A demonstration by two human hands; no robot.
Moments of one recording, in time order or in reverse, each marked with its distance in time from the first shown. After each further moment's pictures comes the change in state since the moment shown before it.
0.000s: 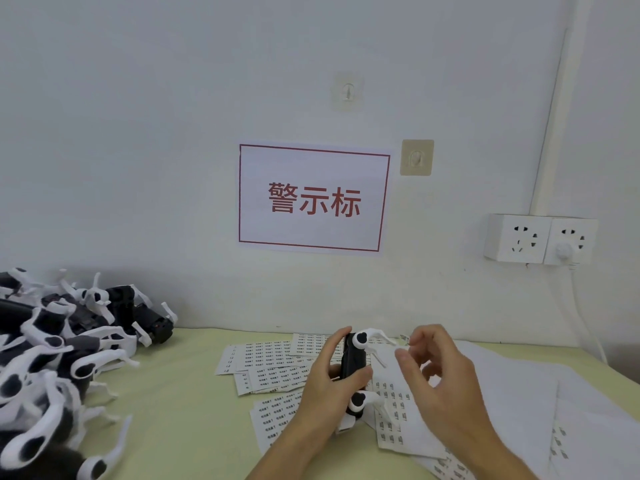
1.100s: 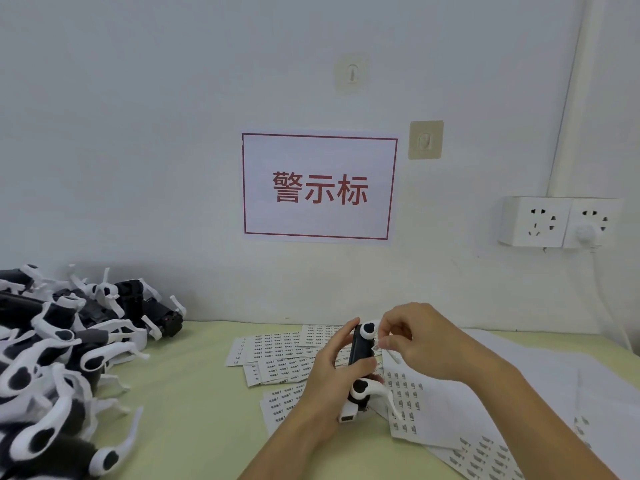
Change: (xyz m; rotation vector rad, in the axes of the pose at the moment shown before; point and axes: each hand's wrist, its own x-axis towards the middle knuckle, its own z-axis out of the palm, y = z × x) left_hand 0.005 -0.001 -0.006 -0.187 -0.050 -0.038; right_hand 0.066 0.002 0.008 -0.372 -0.621 0.049
